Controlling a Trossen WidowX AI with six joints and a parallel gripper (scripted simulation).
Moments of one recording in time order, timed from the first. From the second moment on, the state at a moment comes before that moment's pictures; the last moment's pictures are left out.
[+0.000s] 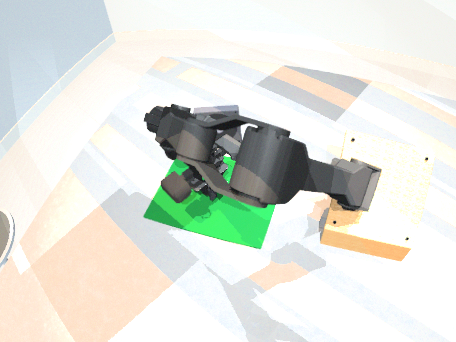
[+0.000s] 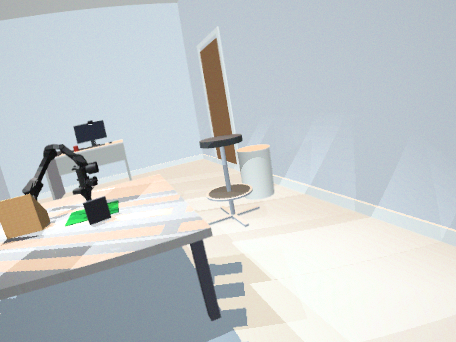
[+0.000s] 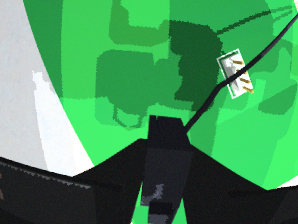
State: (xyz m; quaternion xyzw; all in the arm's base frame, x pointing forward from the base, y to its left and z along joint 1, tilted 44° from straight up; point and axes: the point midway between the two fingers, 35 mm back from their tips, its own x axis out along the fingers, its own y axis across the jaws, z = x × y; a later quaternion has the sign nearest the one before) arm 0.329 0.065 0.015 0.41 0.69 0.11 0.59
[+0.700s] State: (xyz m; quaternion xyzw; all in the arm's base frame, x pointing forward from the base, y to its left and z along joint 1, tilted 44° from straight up) arm 0.340 0.014 -0.033 0.23 0.63 0.30 0.68
